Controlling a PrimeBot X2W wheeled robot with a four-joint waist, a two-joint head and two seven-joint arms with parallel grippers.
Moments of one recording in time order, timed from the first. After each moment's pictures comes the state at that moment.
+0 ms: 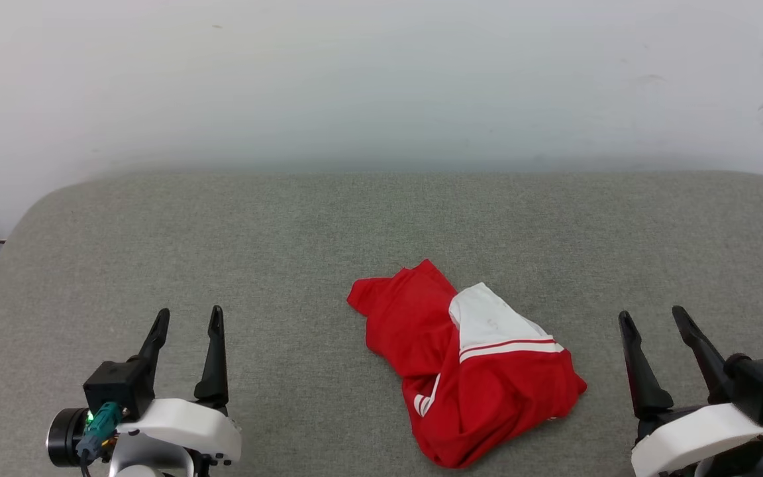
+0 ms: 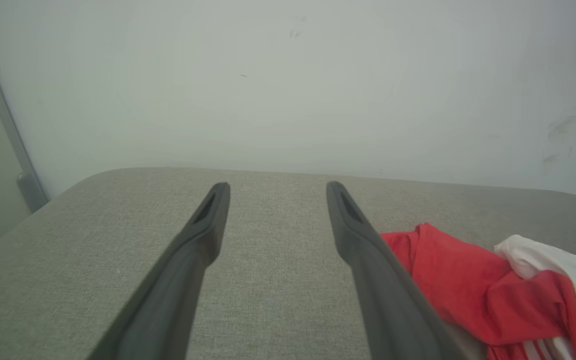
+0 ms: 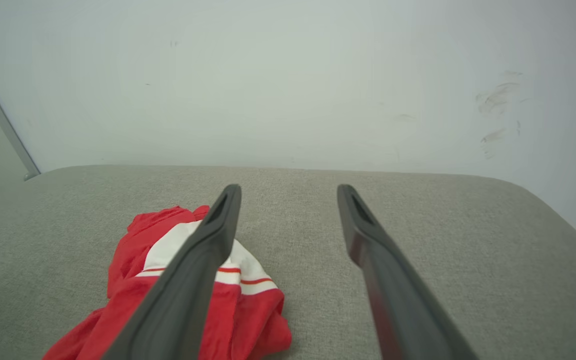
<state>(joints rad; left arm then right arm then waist) -0.08 0.29 -0.24 0.14 -0.43 0.15 -0.25 0.07 -0.05 -0.04 -0.12 0.14 0.13 0.02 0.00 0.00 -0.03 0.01</state>
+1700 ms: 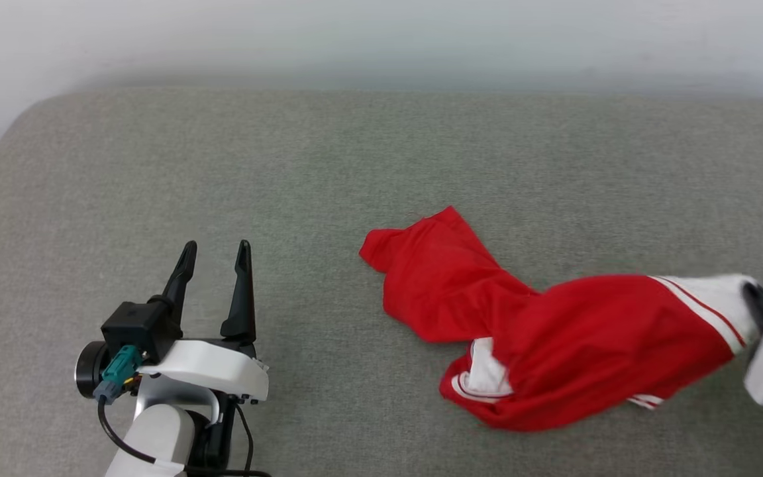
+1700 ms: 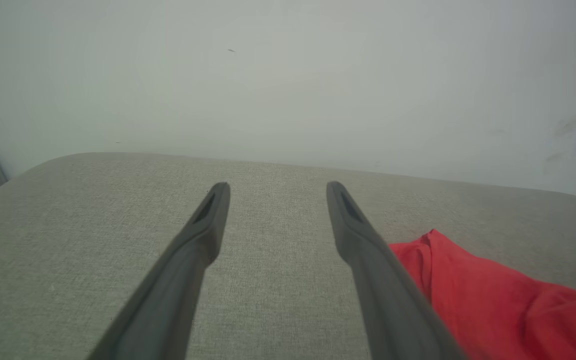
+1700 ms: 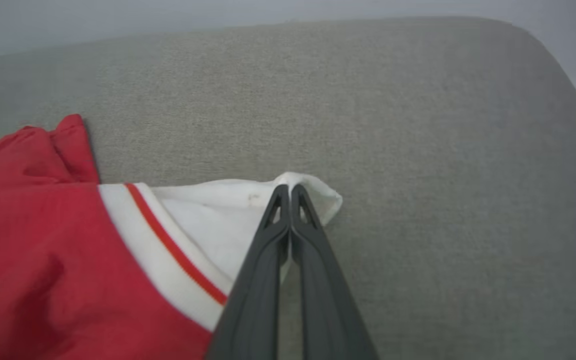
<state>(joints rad) -0.23 0.19 -0.20 0.19 -0.36 0.06 -0.26 -0.19 -0.24 -0.20 0.01 0.33 0.13 0.57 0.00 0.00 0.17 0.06</state>
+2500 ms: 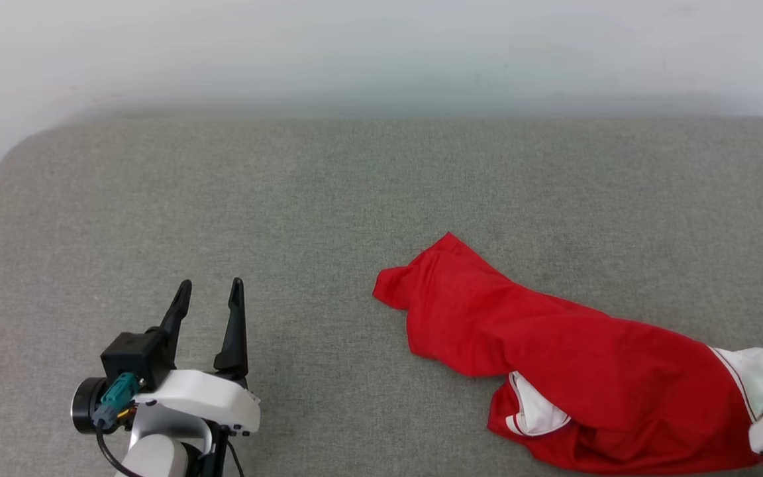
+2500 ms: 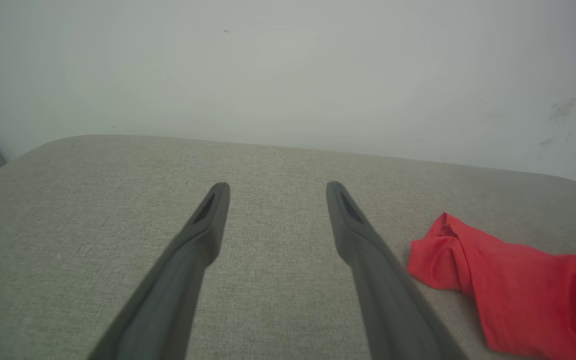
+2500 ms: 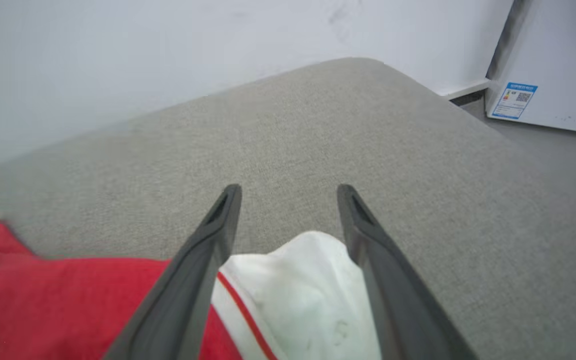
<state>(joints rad) -0.16 0.21 -0.19 0.22 -0.38 0.07 -0.26 -0.09 -0.08 -0.46 0.25 0.20 0.13 0.02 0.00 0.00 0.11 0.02</state>
